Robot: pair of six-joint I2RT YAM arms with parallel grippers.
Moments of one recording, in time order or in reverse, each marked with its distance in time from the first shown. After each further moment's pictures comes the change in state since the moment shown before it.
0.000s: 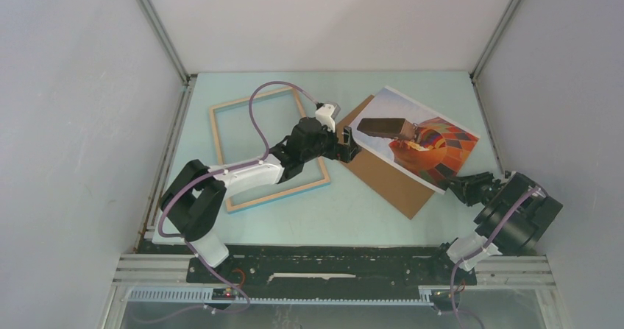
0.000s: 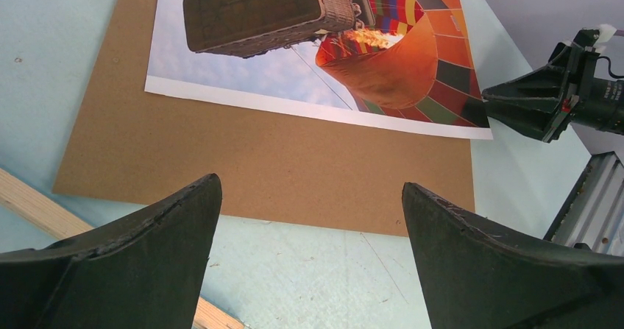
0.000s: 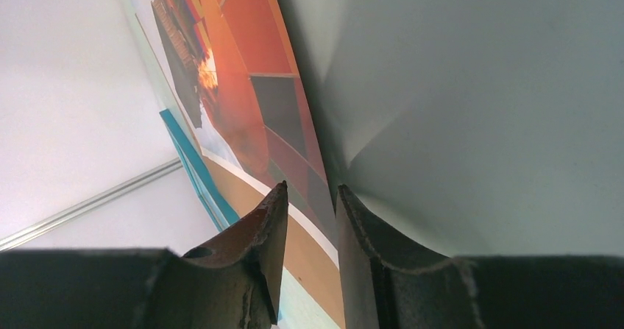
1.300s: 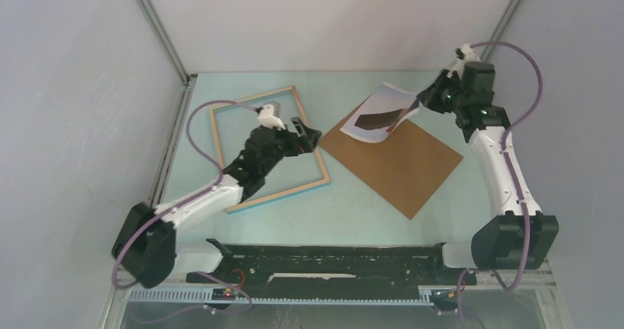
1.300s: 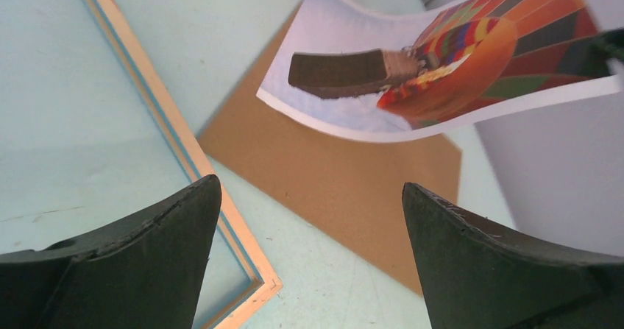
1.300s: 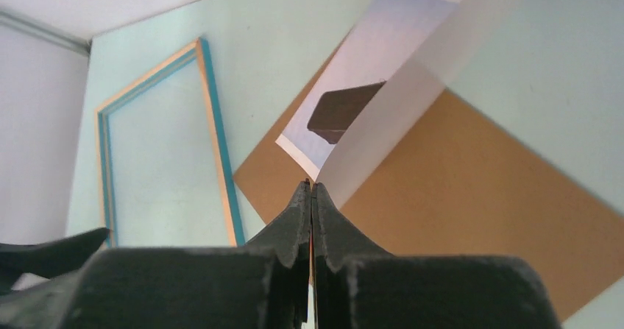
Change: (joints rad) left arm 0.114 -0.344 -0.294 0.076 -0.202 -0.208; right arm 0.765 -0.209 0.808 -0.482 0.501 -0.237
